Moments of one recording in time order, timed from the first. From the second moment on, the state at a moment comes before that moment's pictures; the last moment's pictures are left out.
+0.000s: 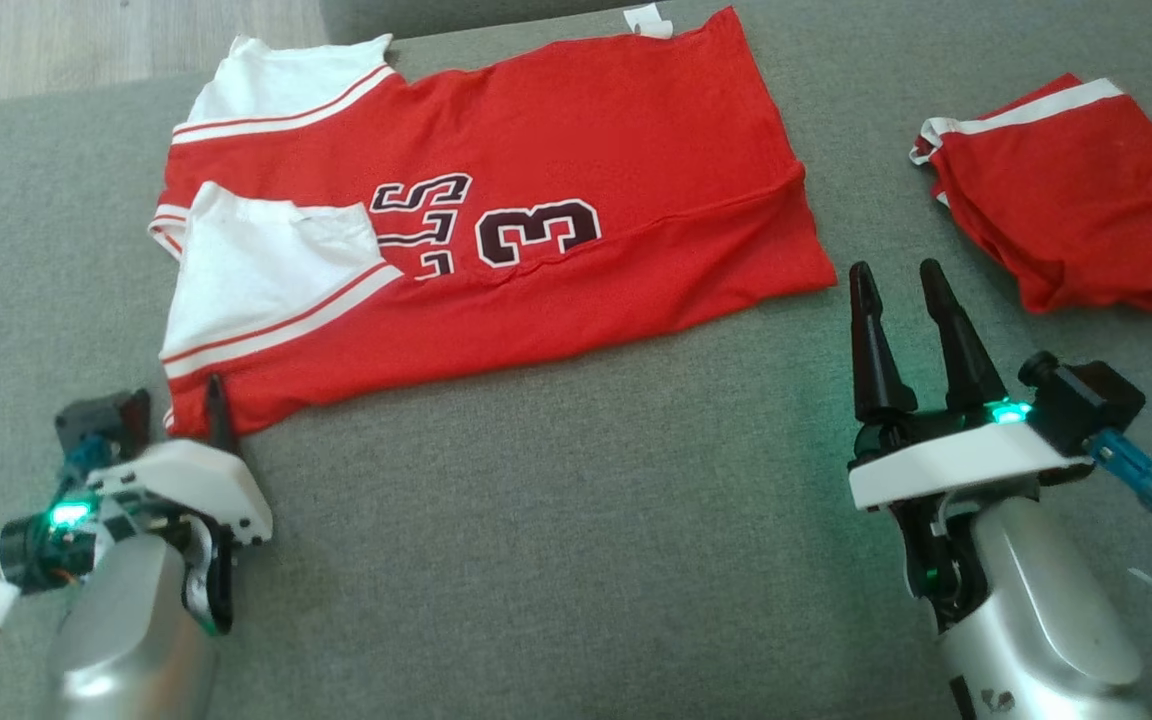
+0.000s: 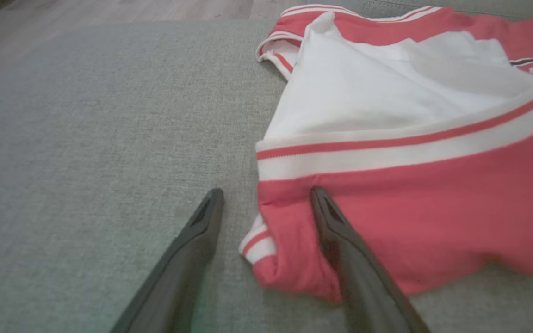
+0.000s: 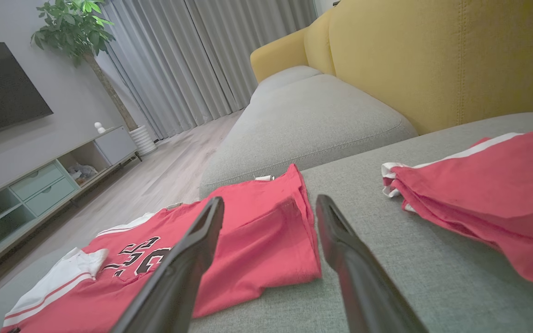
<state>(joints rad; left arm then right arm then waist) -0.49 0.19 -0.13 0.88 -0.36 0.10 -0.04 -0.28 -0.06 0.18 0.35 0.41 0.13 -0.25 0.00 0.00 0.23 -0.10</state>
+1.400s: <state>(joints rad) -0.50 0.15 -0.26 0.53 -0.25 0.02 -0.25 -0.73 -0.06 -0.03 1.06 0.11 0.13 0.03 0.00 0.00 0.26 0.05</state>
